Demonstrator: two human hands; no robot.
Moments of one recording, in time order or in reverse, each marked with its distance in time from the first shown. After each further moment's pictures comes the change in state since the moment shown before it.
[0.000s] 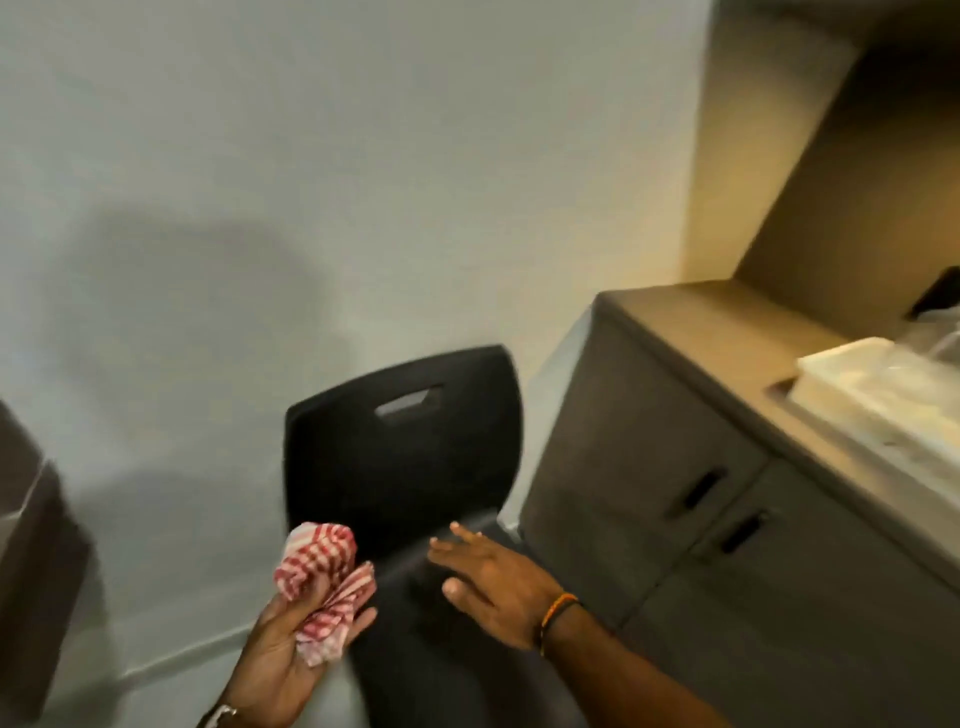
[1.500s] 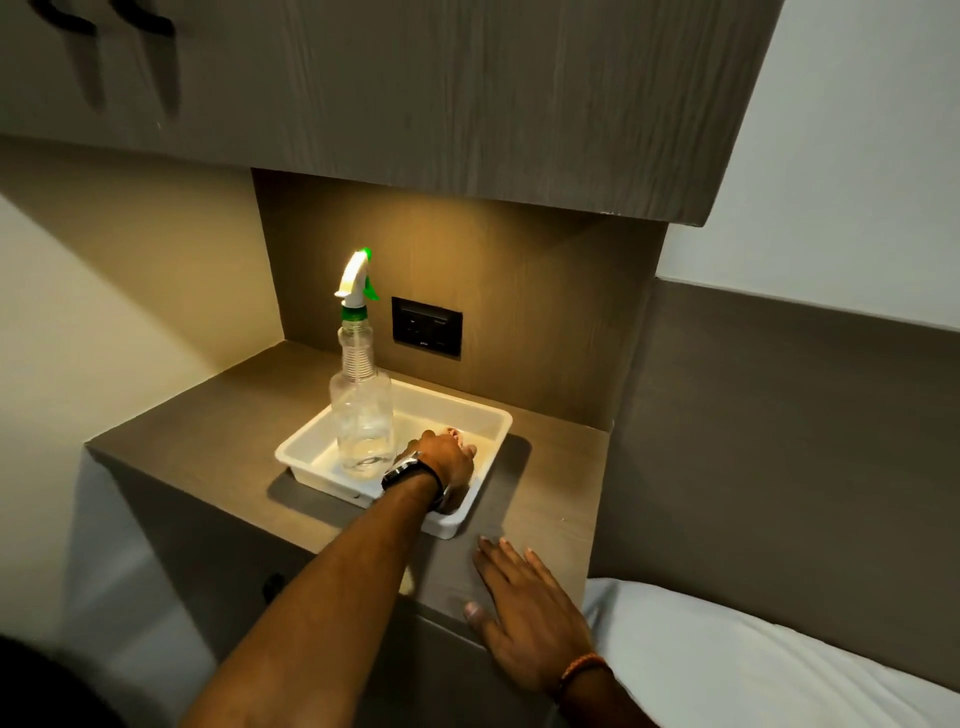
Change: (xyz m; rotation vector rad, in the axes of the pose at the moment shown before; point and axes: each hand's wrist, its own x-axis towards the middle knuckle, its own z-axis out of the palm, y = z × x) left_hand 0.045 -0.309 0.724 2.258 -0.723 0.505; right_hand -0.436 0.183 -0.203 -0.081 0.386 0.951
